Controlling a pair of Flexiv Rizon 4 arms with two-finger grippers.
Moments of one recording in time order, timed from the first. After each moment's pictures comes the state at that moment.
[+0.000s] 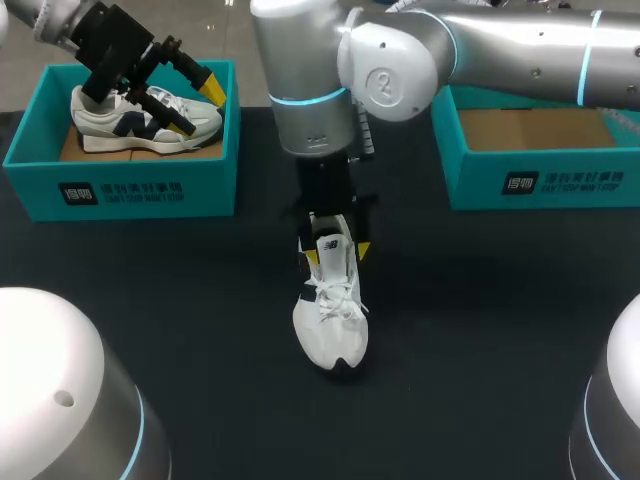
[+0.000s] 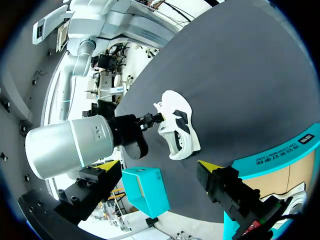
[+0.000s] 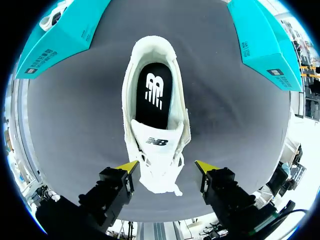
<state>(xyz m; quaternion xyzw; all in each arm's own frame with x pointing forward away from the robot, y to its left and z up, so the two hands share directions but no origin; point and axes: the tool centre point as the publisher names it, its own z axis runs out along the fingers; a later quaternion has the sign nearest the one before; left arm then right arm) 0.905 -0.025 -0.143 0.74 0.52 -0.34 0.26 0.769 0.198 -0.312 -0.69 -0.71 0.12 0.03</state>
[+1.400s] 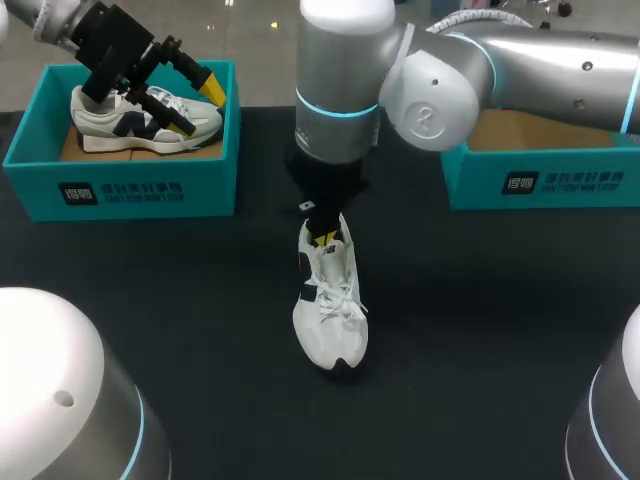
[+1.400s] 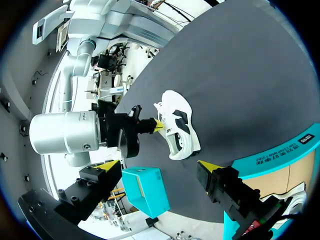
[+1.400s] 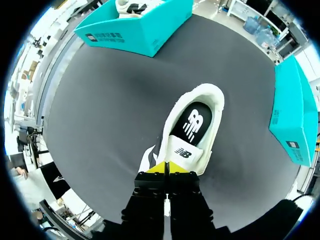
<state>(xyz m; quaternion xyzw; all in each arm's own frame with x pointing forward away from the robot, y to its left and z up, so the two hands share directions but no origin) 0.905 -0.025 -0.143 0.74 0.52 -0.34 0.26 0.794 0.218 -0.305 -0.49 -0.87 -0.04 0.03</state>
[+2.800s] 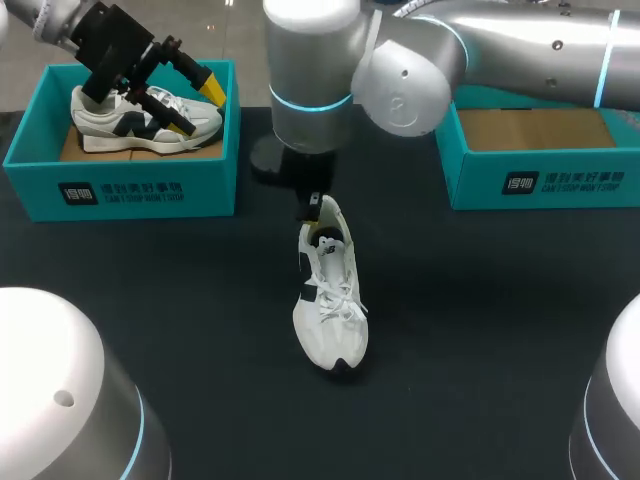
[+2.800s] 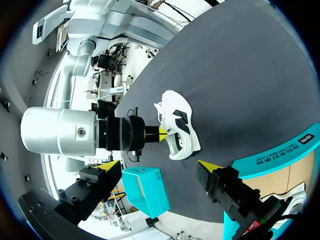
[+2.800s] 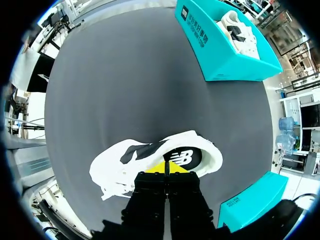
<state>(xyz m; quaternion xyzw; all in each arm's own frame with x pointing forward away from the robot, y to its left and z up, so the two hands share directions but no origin) 0.905 -0.025 -0.143 0.74 0.52 -0.34 0.26 0.840 0.226 -0.297 -0.10 -0.99 -0.02 -0.05</state>
